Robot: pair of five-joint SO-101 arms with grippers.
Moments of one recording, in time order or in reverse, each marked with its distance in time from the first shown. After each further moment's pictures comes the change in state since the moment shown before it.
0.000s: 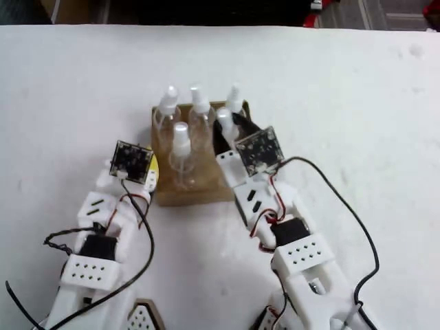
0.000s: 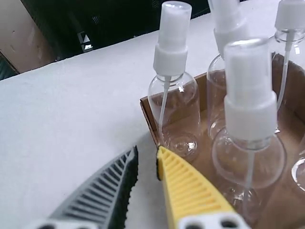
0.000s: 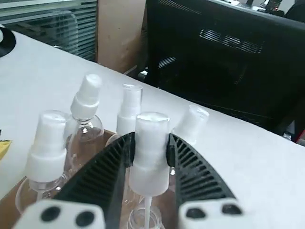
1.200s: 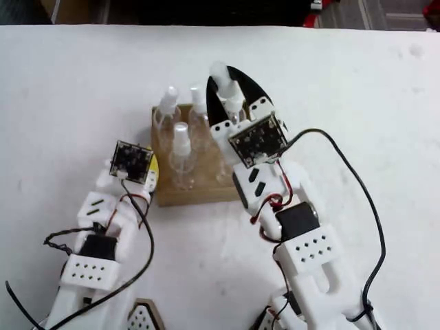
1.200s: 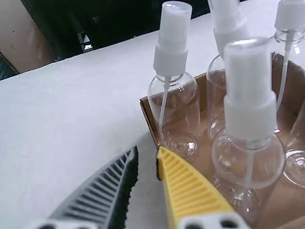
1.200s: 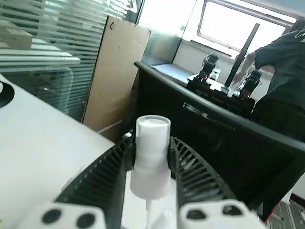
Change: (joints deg) left arm 0.0 0.0 0.0 0.0 0.0; right arm -2.8 0.0 -20.7 9.3 9.5
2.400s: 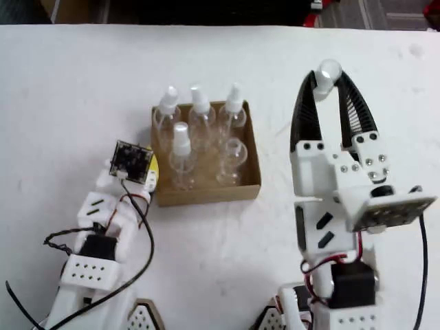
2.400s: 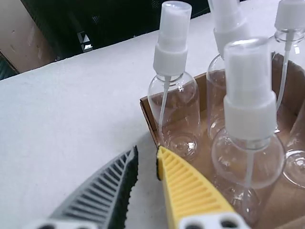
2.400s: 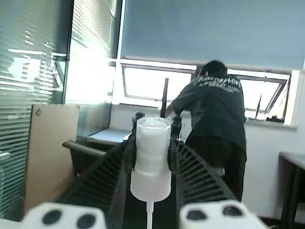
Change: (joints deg) left arm 0.0 0.0 0.0 0.0 0.0; right arm 17.3 -25.5 -3.8 11.1 -13.4
